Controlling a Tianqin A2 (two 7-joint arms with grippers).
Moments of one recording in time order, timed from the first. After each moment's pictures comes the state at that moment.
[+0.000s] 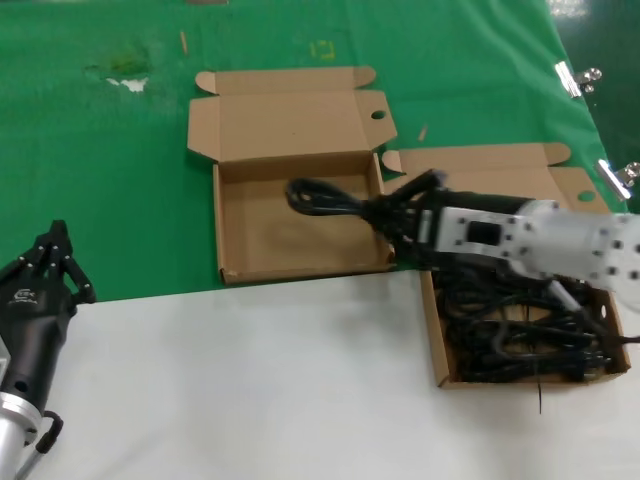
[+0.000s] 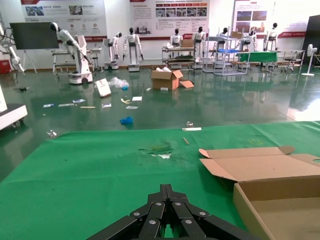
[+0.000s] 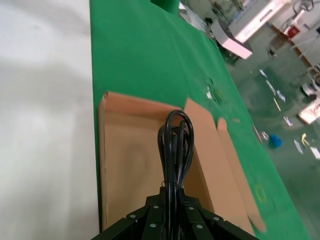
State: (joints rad) left arm 0.00 -0.30 1.60 -1.60 -1.80 0.00 0.00; right arm 0.64 0.56 -2.04 1.37 1.17 -0.73 0.02
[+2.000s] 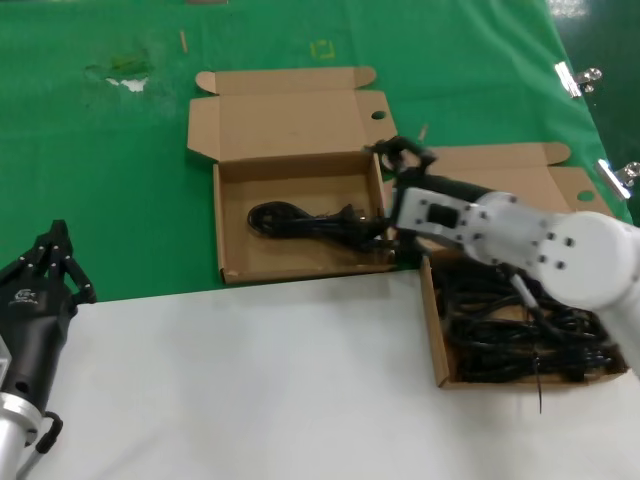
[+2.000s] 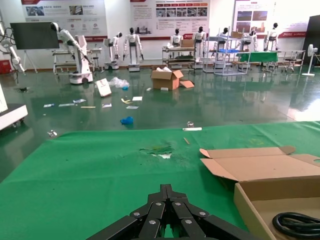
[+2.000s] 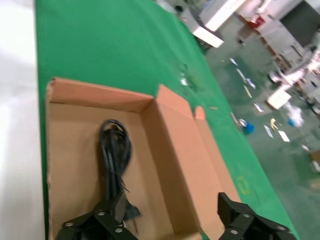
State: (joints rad) left arm 0.00 -0.30 1.60 -1.60 -1.80 0.00 0.00; right arm 0.71 0.34 -2.03 1.09 1.10 -0.53 -0.08
